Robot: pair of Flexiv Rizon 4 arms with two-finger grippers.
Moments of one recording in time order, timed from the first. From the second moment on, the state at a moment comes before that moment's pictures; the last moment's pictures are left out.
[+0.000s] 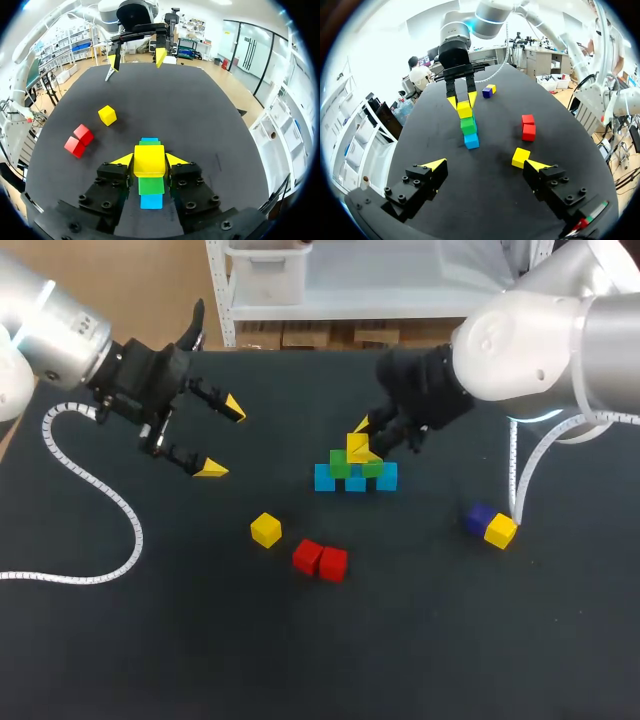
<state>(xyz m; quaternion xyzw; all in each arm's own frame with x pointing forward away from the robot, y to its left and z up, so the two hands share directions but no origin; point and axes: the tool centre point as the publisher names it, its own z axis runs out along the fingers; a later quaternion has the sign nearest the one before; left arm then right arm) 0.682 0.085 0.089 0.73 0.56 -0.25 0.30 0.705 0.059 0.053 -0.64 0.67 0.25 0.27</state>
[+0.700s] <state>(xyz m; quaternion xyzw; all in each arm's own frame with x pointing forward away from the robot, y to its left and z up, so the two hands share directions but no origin) 0.682 0.085 0.089 0.73 0.56 -0.25 0.30 0.705 0.060 0.051 -0.64 0.67 0.25 0.27</state>
